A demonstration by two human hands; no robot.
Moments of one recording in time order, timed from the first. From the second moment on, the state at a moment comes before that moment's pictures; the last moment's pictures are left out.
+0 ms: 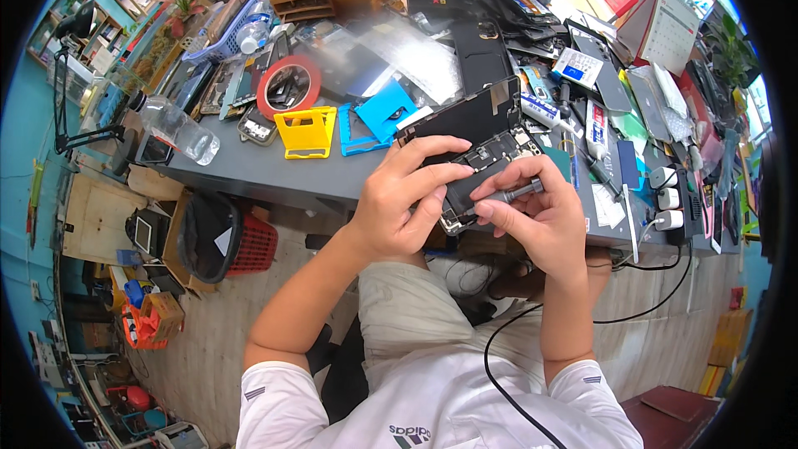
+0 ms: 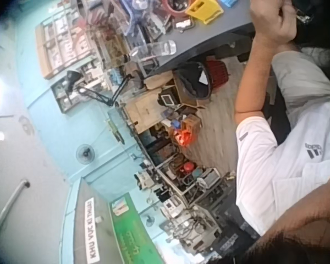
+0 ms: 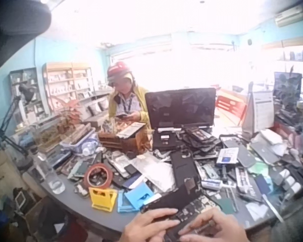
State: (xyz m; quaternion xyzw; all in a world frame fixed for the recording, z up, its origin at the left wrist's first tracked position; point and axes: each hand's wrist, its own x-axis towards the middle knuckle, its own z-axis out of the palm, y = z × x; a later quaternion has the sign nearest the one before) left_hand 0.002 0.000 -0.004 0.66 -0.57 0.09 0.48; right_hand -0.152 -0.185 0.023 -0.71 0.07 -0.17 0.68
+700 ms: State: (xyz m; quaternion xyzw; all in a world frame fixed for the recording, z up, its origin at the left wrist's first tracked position) left_hand -0.001 0.000 -0.003 0.67 -0.57 0.09 0.48; right_hand -0.152 -0.184 0.020 -0.70 0.04 -0.18 0.69
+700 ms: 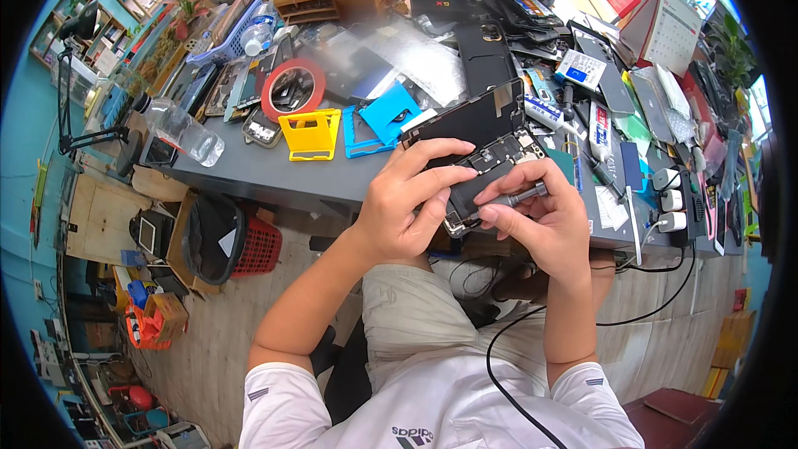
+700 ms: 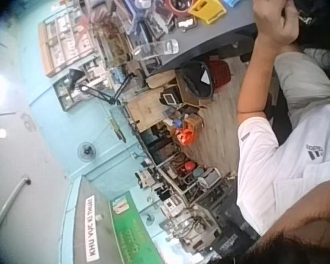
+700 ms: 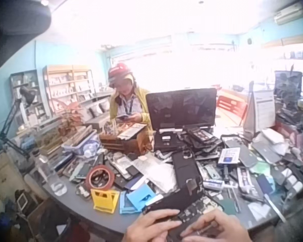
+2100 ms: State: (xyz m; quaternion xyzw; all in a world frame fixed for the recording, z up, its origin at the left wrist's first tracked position) left_hand 0.000 0.000 -0.004 0.66 -0.57 0.10 0.48; right_hand -0.150 -0.182 0.019 -0.70 0.04 -0.18 0.69
